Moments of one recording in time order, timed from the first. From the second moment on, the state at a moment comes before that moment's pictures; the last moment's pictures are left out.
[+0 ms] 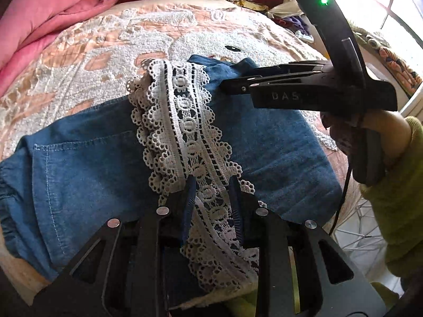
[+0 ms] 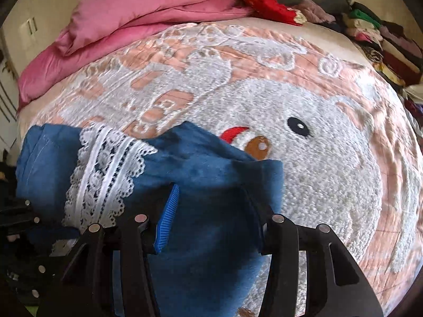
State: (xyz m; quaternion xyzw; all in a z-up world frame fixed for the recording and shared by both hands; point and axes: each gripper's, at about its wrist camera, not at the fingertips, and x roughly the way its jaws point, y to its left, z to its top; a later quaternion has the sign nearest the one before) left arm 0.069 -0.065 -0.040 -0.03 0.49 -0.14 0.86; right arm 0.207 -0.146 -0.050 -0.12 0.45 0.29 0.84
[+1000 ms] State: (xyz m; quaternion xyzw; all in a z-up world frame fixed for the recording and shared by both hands) left arm 0.060 -0.061 -0.028 -0.03 0.47 -0.13 0.87; right arm 0.164 -0.180 -0.022 -0.08 0.41 0.27 0.87
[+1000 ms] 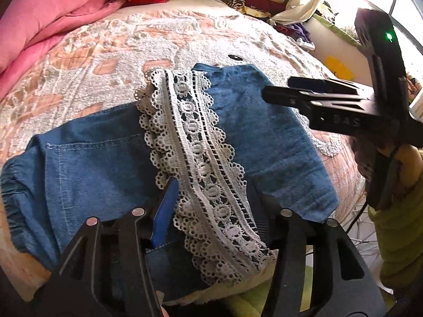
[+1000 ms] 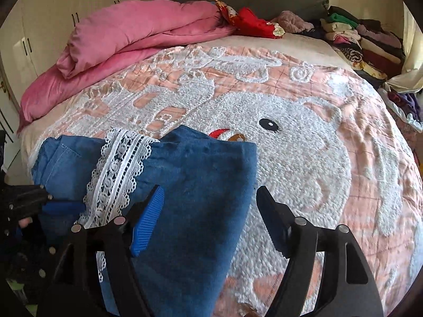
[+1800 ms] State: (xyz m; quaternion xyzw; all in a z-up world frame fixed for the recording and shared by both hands) left arm 0.031 -0.032 0.012 -0.03 0.43 -0.08 0.90; right arm 0.118 -0.201 0.022 -0.06 0.36 0.25 0.90
